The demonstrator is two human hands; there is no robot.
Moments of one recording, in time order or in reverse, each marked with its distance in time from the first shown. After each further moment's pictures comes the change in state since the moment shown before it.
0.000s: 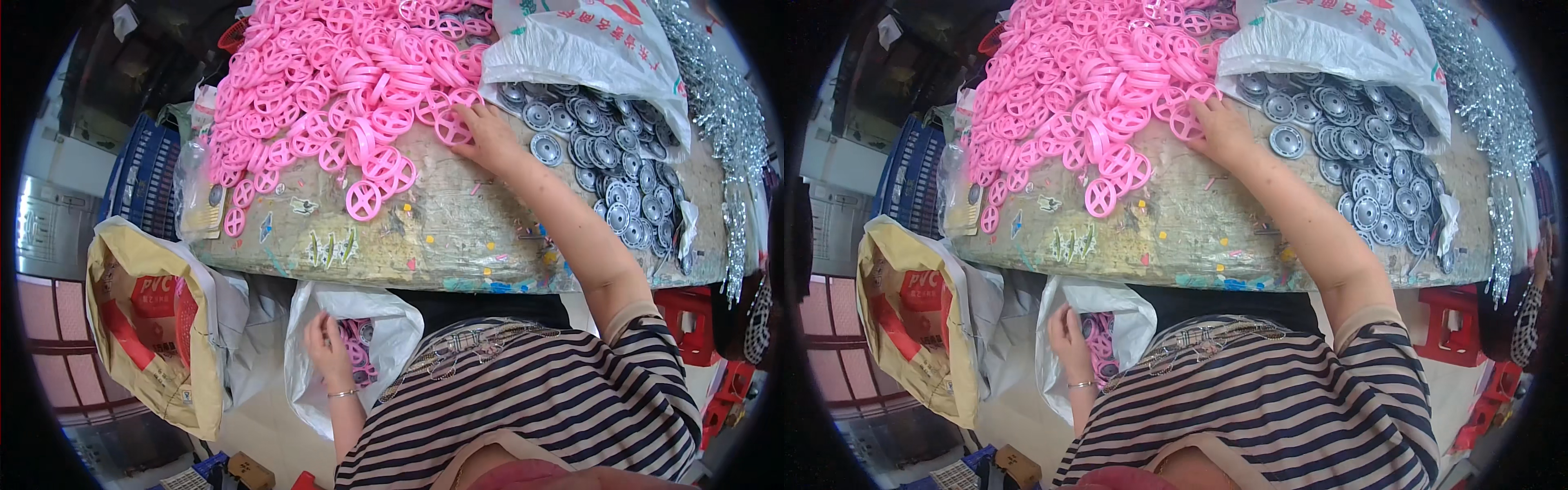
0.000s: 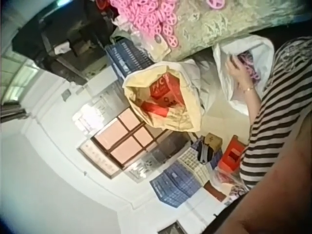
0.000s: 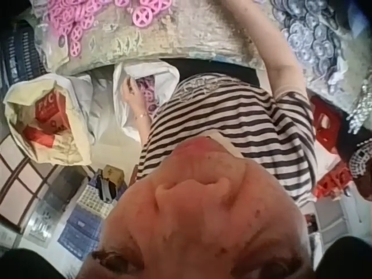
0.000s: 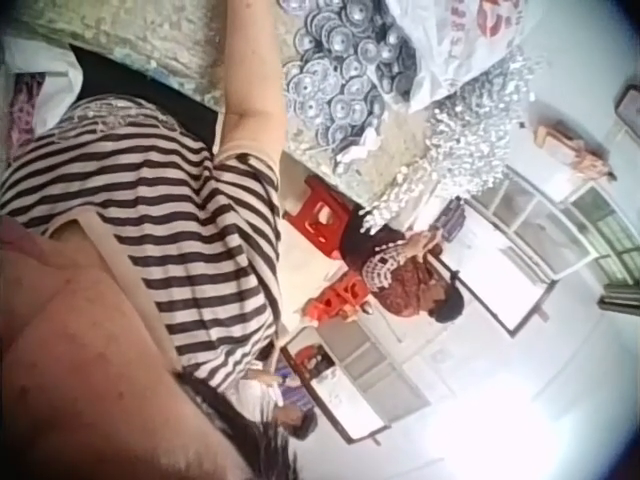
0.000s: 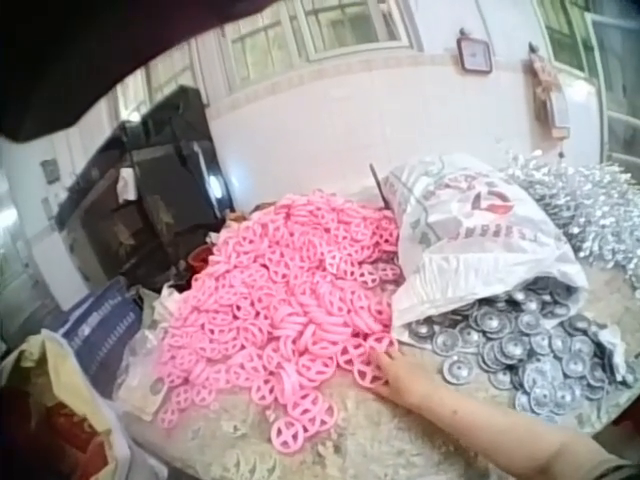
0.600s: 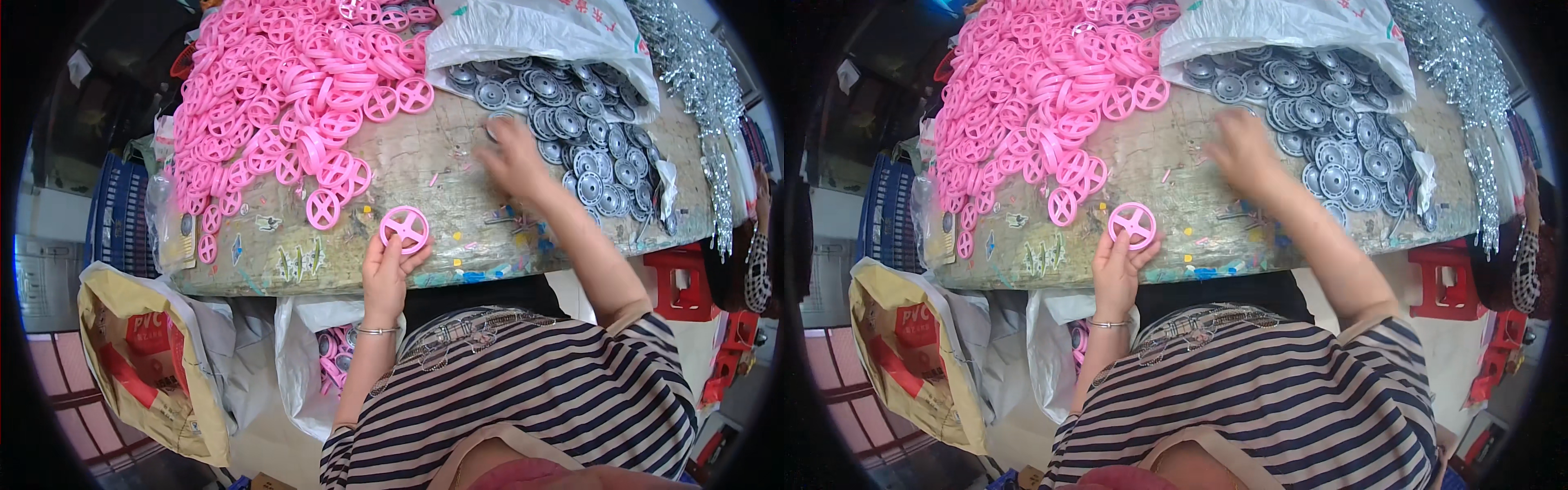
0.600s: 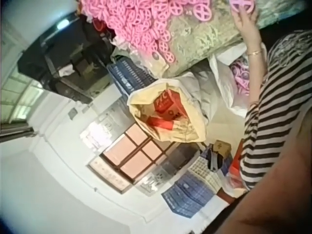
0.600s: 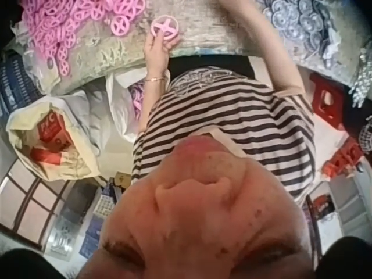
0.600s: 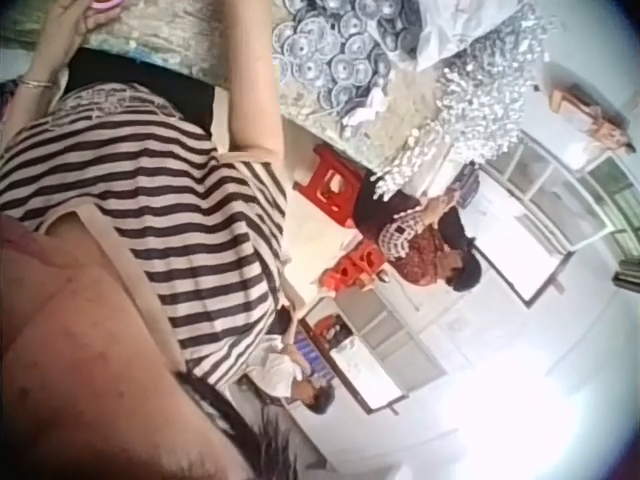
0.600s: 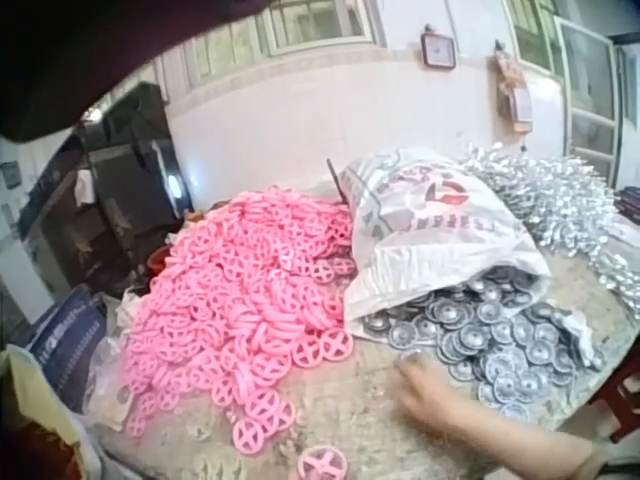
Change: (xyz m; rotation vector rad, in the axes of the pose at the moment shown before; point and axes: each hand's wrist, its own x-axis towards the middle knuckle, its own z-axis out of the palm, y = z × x) left_hand 0.018 0.136 0.126 -1.112 -0.834 -0.290; right_hand -0.103 0.039 -0.028 0.038 0.304 0.035
